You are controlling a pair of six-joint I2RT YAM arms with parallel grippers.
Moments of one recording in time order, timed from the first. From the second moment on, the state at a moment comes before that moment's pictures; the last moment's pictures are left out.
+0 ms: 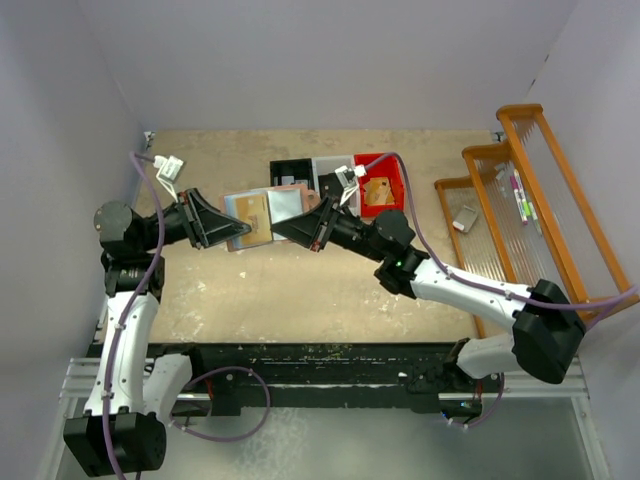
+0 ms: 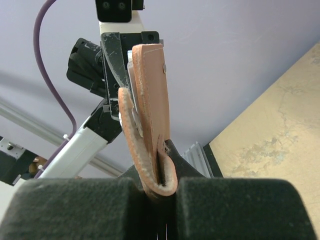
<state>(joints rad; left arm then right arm) 0.10 0.84 0.79 0.29 1.29 -1.08 0.88 1.36 0.88 0.75 -0.32 0.98</state>
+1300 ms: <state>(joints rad) 0.10 0.93 0.99 -0.49 1.12 -0.40 0.91 1.43 1.27 0.12 -0.37 0.76</state>
